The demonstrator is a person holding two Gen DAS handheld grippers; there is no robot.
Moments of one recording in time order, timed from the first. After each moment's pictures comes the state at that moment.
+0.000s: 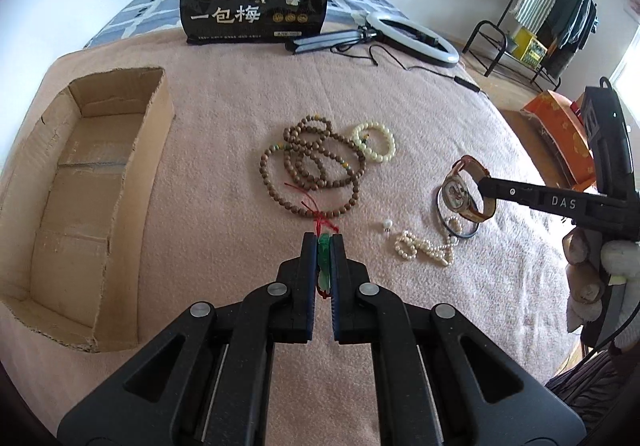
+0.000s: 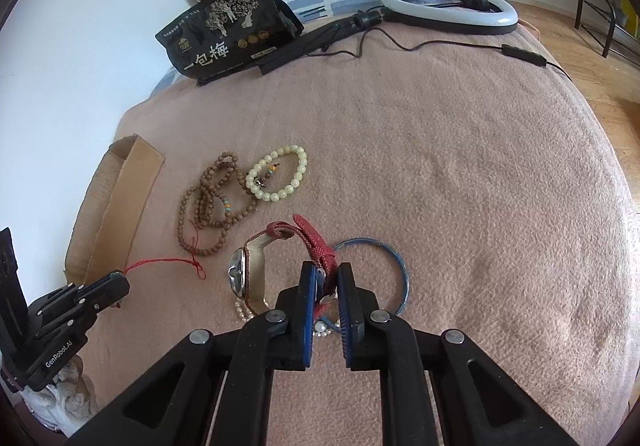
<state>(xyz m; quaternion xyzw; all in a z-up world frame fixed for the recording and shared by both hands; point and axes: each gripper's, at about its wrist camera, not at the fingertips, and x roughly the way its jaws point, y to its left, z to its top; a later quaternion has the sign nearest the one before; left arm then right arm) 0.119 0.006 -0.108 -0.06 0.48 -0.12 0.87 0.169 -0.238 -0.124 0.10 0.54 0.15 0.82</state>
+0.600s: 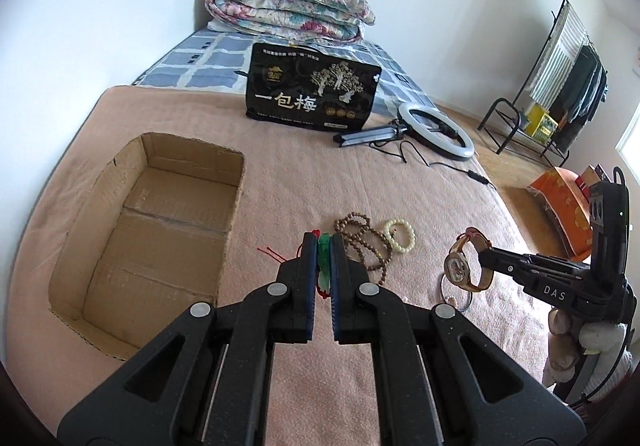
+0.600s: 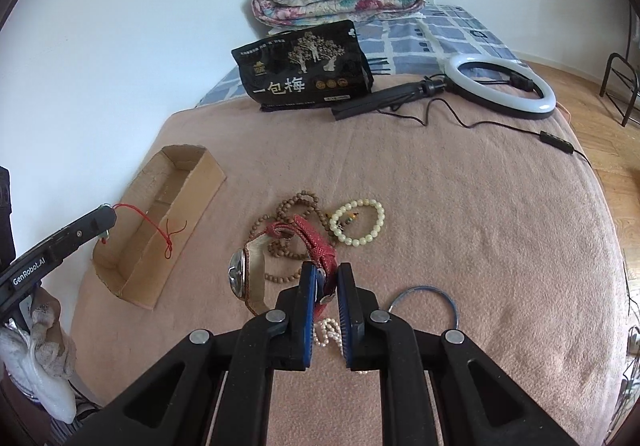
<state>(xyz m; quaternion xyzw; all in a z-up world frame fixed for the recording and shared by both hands) 0.115 0.079 -0.039 -0.12 0.39 -0.06 0.91 0.153 -0.177 -0.063 0.05 0.48 0.20 0.86</state>
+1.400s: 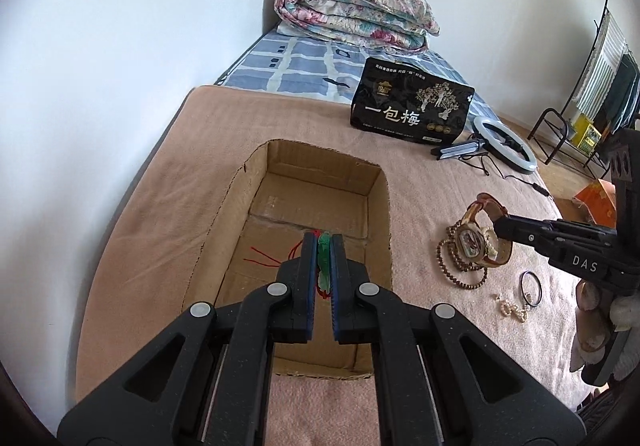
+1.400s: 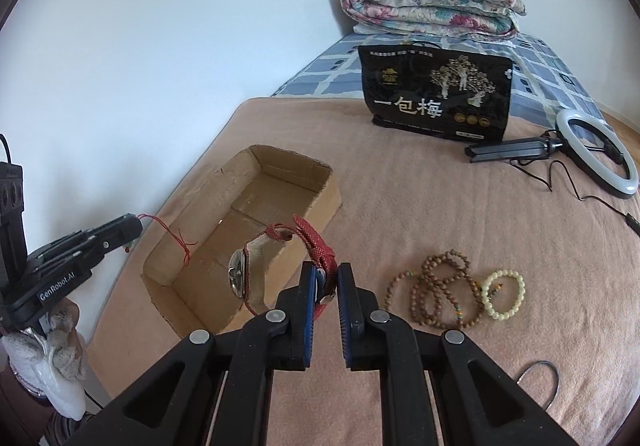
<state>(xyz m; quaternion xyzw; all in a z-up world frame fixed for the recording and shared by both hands) 0.097 0.204 -0.042 -0.10 0.40 0.02 0.91 0.178 -0.020 -0.042 0.00 0.46 0.29 0.84</state>
